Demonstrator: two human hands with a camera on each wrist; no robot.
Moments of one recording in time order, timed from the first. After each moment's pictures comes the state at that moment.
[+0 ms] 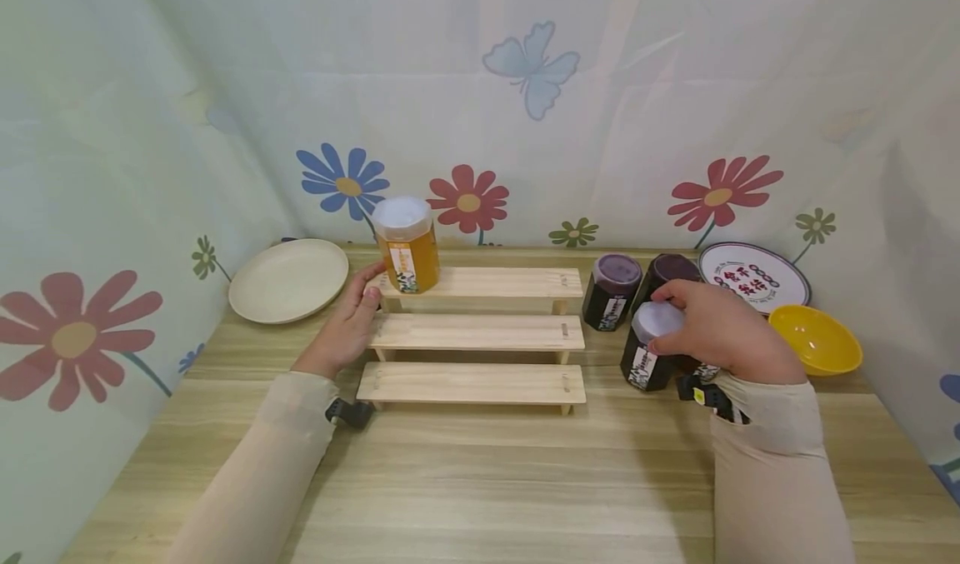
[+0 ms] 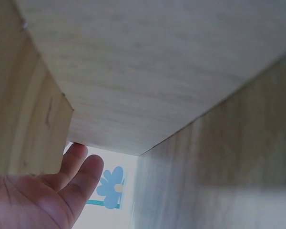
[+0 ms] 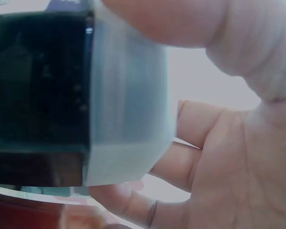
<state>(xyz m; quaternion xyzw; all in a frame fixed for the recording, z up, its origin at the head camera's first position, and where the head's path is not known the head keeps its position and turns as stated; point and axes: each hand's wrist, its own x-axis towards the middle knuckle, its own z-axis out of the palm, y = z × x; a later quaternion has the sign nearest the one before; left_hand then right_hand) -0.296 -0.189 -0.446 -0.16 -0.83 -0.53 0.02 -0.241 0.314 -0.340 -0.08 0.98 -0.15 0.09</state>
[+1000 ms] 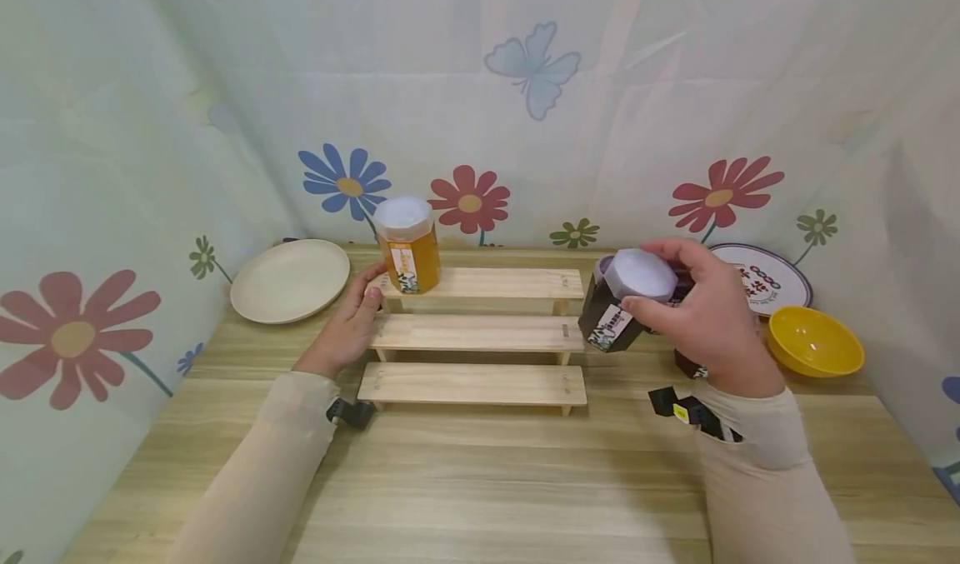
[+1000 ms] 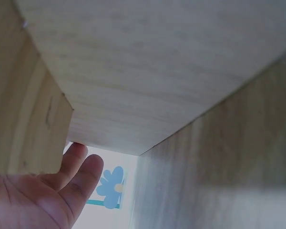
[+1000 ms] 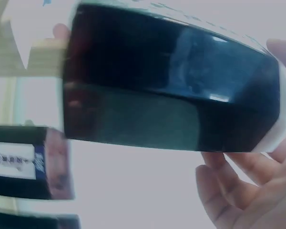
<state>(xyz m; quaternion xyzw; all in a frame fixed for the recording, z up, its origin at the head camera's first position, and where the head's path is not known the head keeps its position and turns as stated) -0.295 -0.189 -0.446 -0.17 -0.83 -0.53 0.03 -0.213 0.271 -0.329 -0.09 0.88 -0.44 -0.17</state>
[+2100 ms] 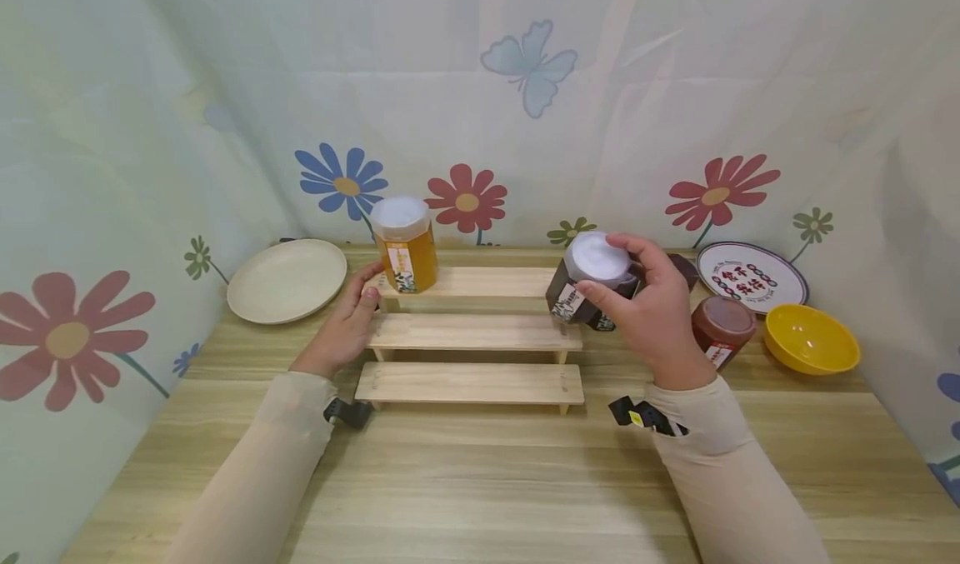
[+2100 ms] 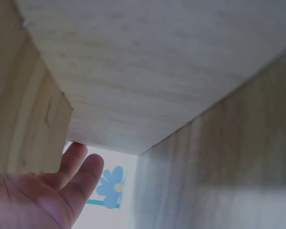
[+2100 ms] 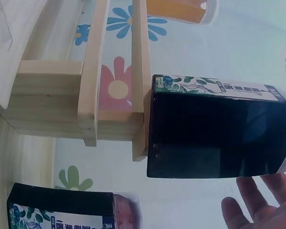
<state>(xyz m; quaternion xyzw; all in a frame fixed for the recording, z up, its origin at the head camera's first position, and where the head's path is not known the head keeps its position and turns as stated) -0.297 -0.188 -0.449 -0.16 -0.83 -0.53 0.03 -0.235 0.228 -0.358 -0.12 0.81 -0.51 -0.25</state>
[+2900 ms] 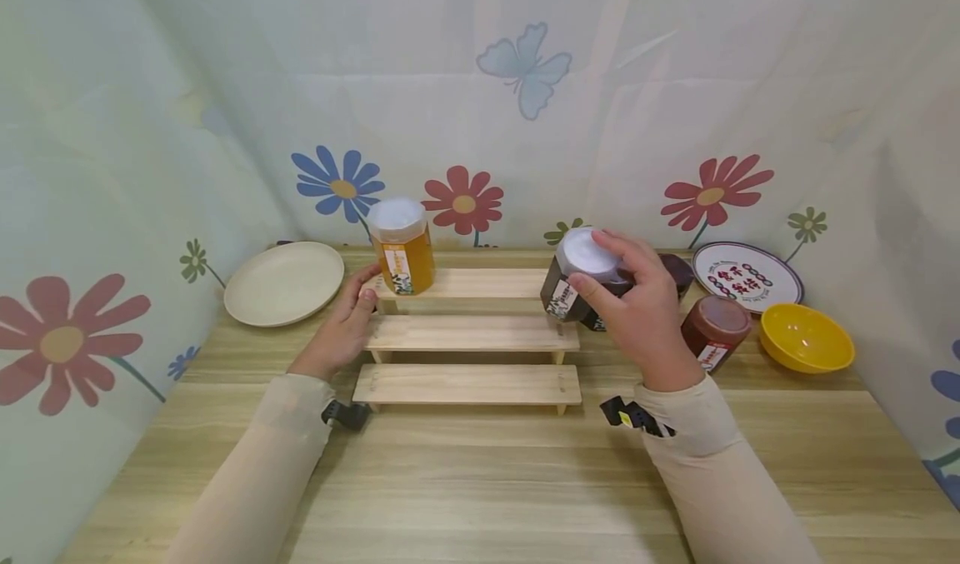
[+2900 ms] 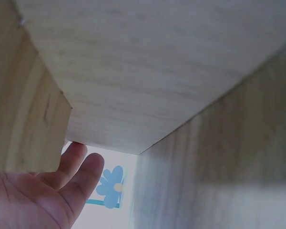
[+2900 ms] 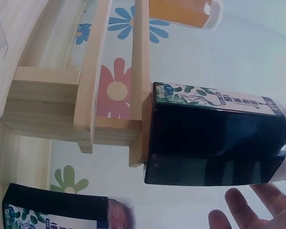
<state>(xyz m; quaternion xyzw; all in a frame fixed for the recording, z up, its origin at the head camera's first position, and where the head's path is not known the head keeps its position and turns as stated) -0.299 -0.189 -0.452 -0.17 -0.83 -0.54 0.03 -0.237 0.222 -0.360 -0.12 0.82 -0.49 -0.27</state>
